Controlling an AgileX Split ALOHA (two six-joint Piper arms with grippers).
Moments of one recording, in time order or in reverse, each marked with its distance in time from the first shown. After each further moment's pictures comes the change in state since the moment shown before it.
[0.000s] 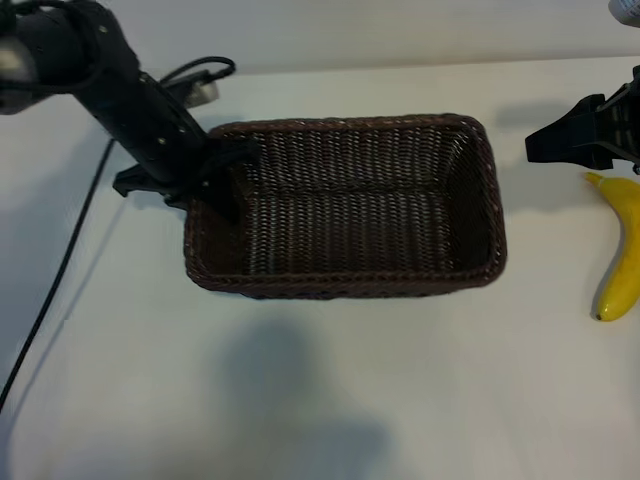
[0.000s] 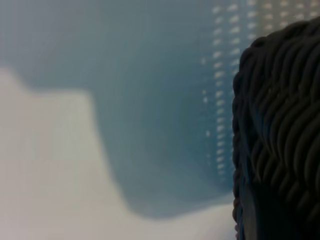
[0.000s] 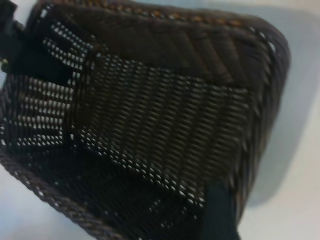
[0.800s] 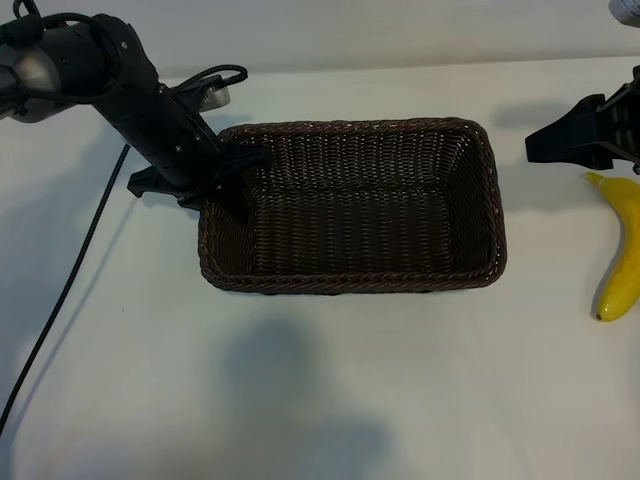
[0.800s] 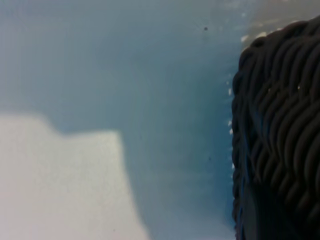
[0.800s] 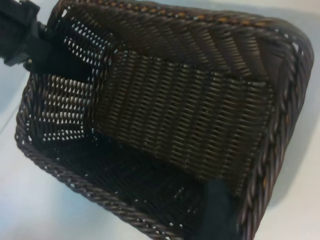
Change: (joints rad) left arm -0.018 0.037 0.000 0.006 -0.093 0.006; right arm 0.000 0.000 0.000 0.000 0.001 0.000
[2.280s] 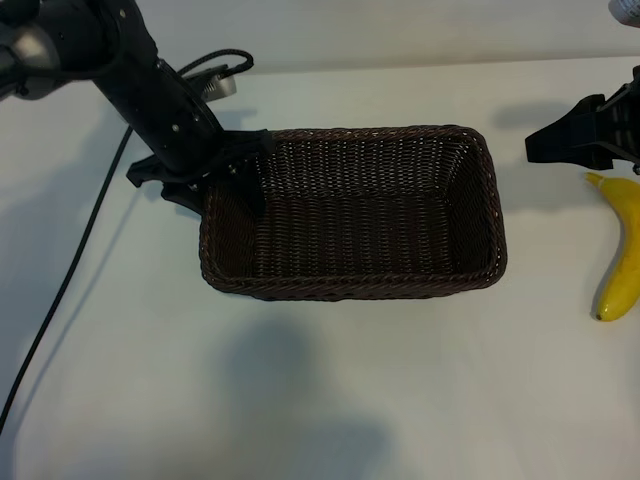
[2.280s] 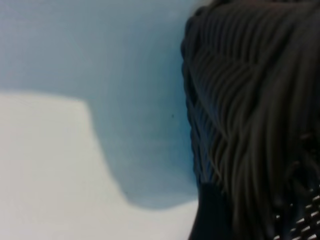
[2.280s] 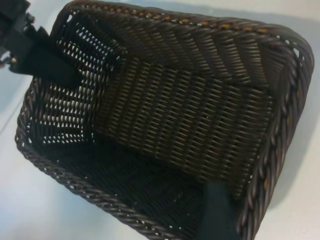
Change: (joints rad) left arm 0.000 0.021 -0.137 -0.002 0.214 -0.021; right arm 0.000 0.000 0.000 0.000 0.000 0.000
